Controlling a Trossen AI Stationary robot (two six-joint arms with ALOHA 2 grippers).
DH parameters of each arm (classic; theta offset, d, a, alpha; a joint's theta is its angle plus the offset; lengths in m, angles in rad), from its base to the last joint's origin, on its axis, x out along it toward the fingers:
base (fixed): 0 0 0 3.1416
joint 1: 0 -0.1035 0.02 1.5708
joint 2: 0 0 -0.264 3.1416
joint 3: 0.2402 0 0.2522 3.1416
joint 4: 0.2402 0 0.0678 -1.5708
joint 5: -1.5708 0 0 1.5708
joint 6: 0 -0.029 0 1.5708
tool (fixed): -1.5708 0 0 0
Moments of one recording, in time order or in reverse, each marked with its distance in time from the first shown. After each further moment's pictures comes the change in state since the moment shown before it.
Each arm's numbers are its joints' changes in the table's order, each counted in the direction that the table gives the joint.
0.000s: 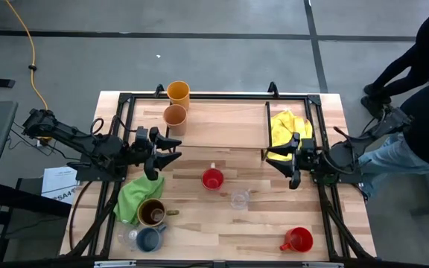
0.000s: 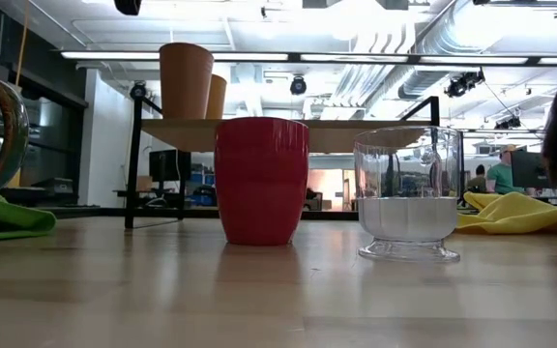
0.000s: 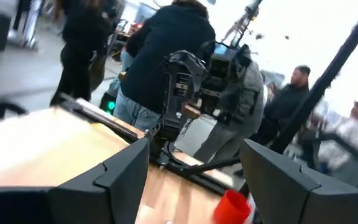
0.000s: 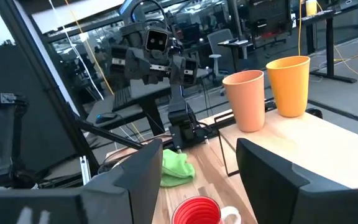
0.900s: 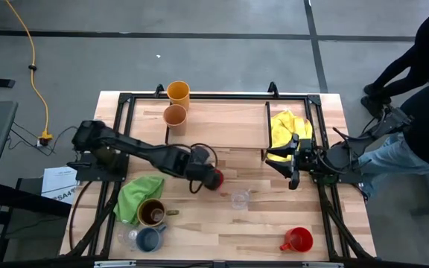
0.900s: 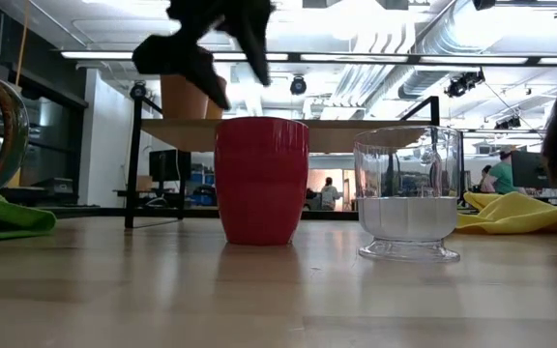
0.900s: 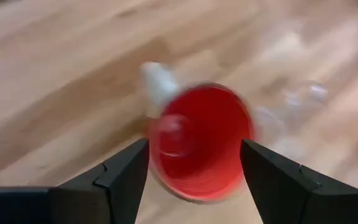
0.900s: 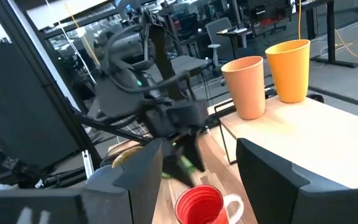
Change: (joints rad) left arm -0.120 0.875 0.777 1.147 0.228 0.800; right arm 0.001 0.001 0.000 0.050 -0.005 -0.075
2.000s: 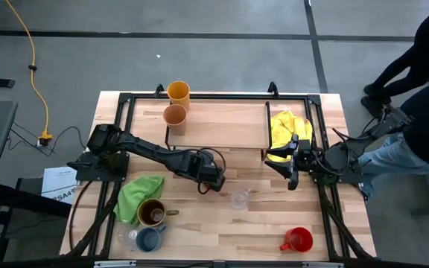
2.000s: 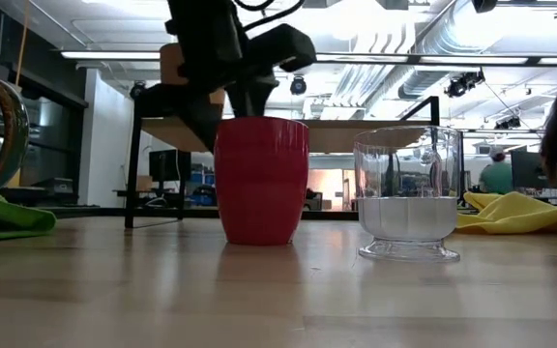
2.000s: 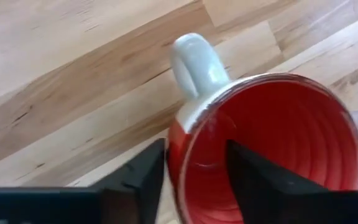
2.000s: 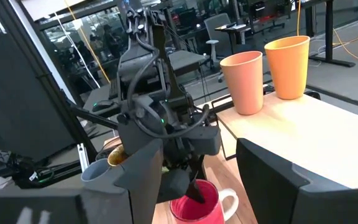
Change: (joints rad) left arm -0.037 0.154 -0.001 -0.013 0.069 0.027; right arm 0.001 0.005 0.000 0.028 -0.001 0.003
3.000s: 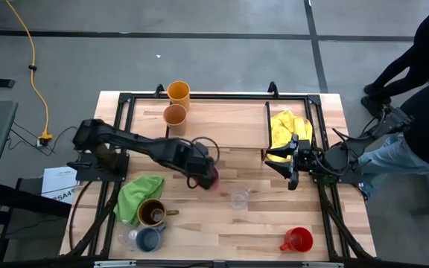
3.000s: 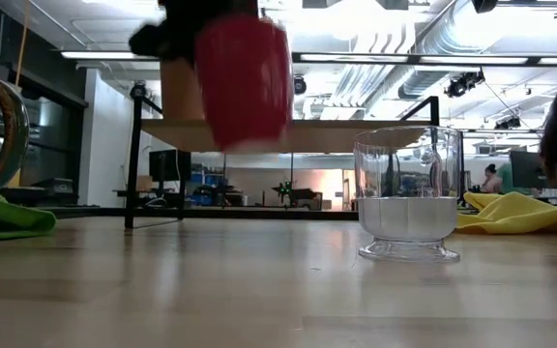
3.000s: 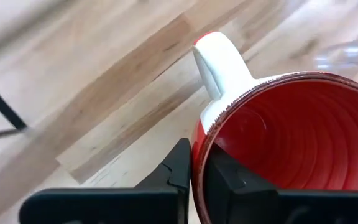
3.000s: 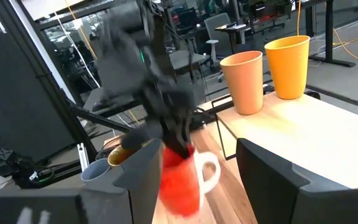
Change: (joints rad) left arm 0.000 -0.154 0.119 0.231 0.027 -0.182; right arm 0.000 0.000 0.000 0.002 0.000 0.000
